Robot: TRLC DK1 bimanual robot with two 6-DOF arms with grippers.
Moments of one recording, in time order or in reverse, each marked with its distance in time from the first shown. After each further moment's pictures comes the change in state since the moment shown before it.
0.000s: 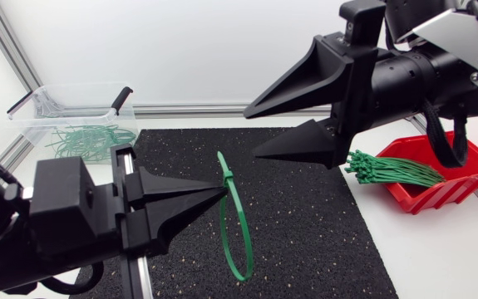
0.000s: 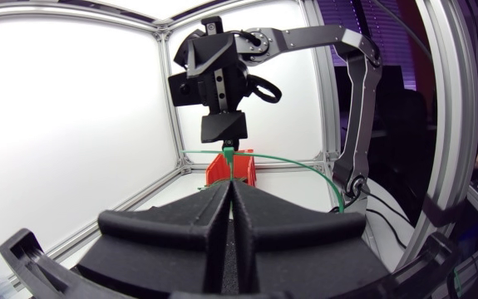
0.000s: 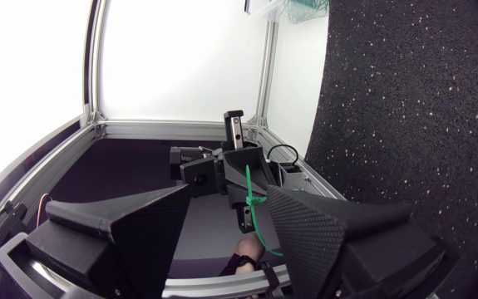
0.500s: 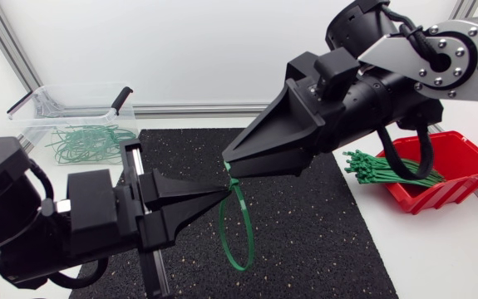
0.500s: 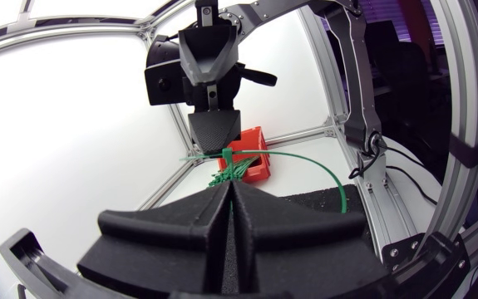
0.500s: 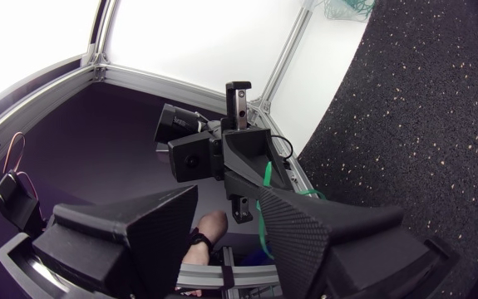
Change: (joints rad) left arm 0.014 0.060 0.019 -0.037 -0.015 0.223; right arm 0.082 0.108 0.018 -0.084 -0.039 -0.429
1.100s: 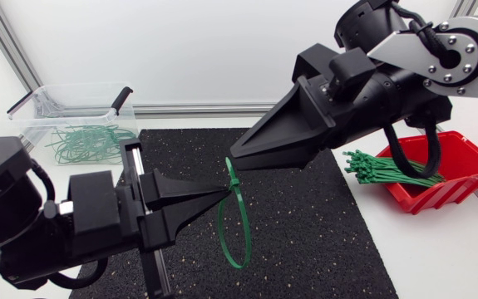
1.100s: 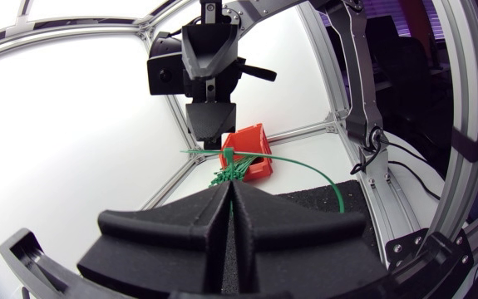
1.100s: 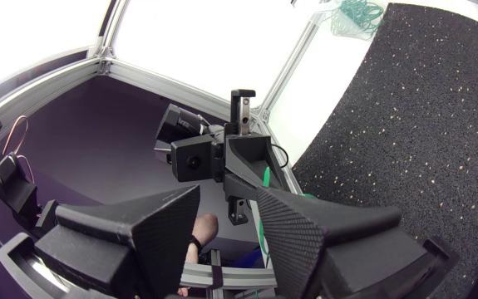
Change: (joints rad) left arm -0.004 0.000 0.003 -0.014 -0.012 0.022; right arm -0.032 -0.019 0.000 -0.008 0.001 -0.077
